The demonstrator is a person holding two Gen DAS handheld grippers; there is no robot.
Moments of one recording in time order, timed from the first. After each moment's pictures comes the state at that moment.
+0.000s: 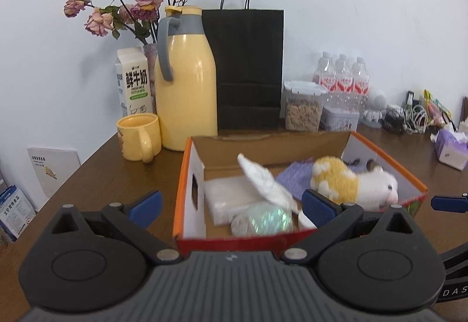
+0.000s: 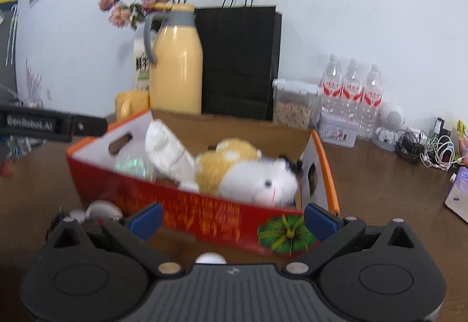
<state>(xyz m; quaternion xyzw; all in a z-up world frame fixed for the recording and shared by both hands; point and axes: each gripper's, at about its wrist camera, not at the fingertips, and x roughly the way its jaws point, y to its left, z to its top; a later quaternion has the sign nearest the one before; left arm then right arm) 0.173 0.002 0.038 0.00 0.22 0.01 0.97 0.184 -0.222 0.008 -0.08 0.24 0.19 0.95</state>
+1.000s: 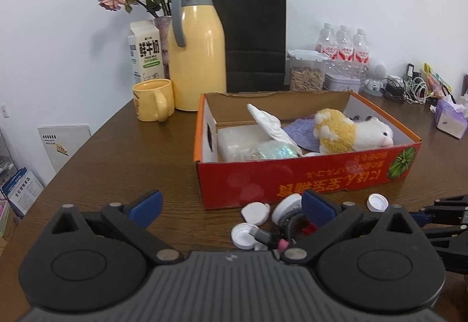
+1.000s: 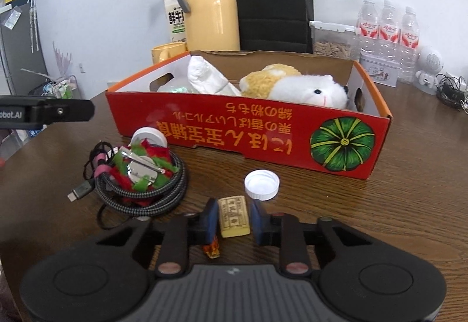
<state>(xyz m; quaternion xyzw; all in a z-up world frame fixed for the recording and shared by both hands) 0.125 0.006 0.018 0.01 0.27 0.02 0.96 0.166 -0.222 -0.030 -0.05 0.33 0.26 0.91</state>
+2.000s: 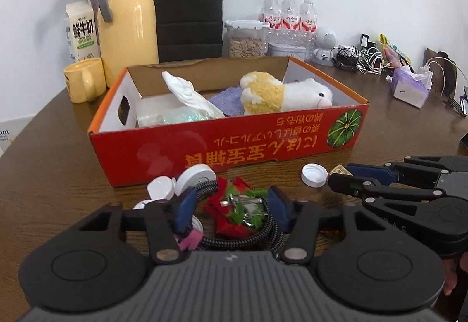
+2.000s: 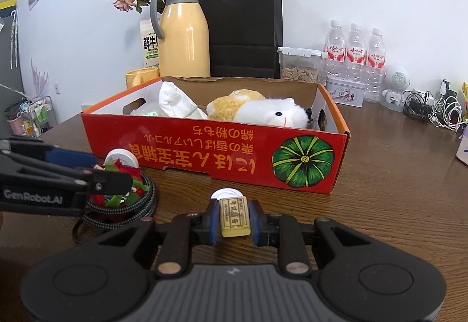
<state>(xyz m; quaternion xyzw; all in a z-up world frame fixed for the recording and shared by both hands) 0.141 -0.053 -0.016 0.01 0.31 -0.07 0.95 0.157 -0.232 -0.027 -0.05 0.27 0.20 0.94</state>
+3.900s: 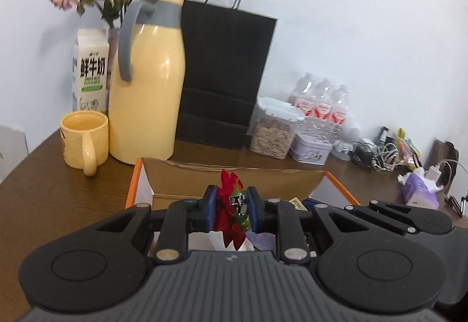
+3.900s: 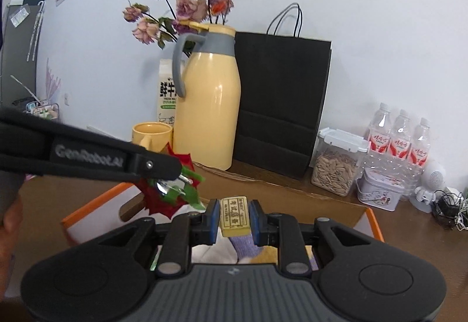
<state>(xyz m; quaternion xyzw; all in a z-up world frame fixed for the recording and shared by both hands) 0.267 0.017 0.051 -0.10 0.23 -0.07 0.97 0.275 -0.130 0.042 -0.10 0.19 0.23 0.95</state>
